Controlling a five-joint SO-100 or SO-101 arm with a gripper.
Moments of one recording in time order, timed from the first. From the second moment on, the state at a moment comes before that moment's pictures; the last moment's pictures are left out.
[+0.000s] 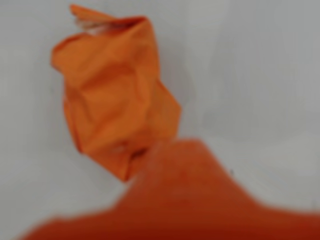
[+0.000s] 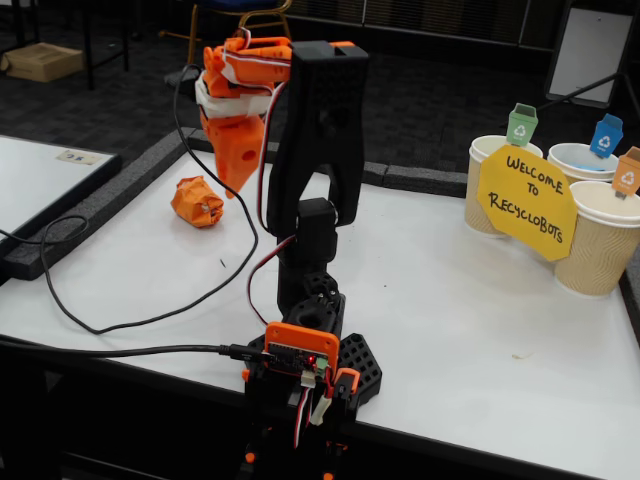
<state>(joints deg) -42.8 93.9 108.1 61.6 -4.0</state>
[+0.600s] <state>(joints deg) -49.7 82.8 101.0 61.9 -4.0</state>
